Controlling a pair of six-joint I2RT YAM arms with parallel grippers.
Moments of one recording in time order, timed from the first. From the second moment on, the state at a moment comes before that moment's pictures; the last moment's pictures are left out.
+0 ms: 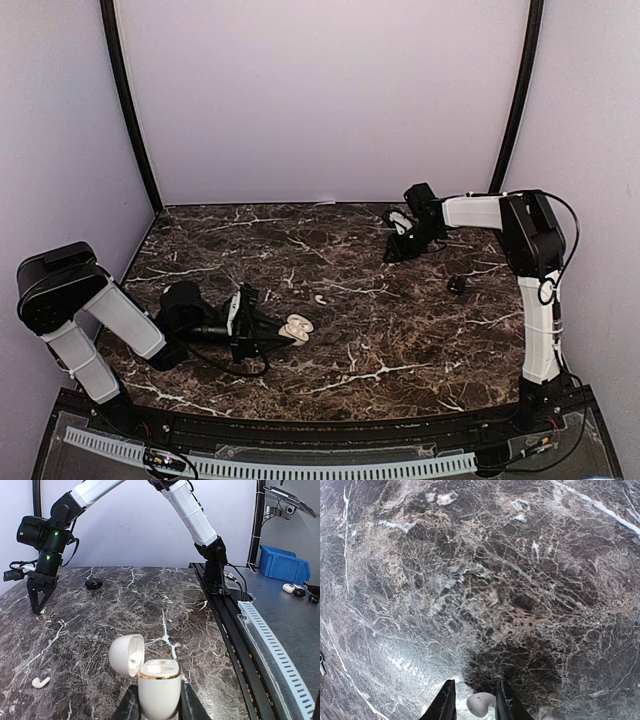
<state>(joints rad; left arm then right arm) -0.76 1.65 0.30 1.24 0.77 0.04 0.36 2.22 1.65 -0.54 -0.31 -0.01</state>
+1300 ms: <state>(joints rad) -0.76 1.65 0.30 1.23 0.77 0.04 0.43 2.00 1.47 -0.54 -0.18 -0.02</state>
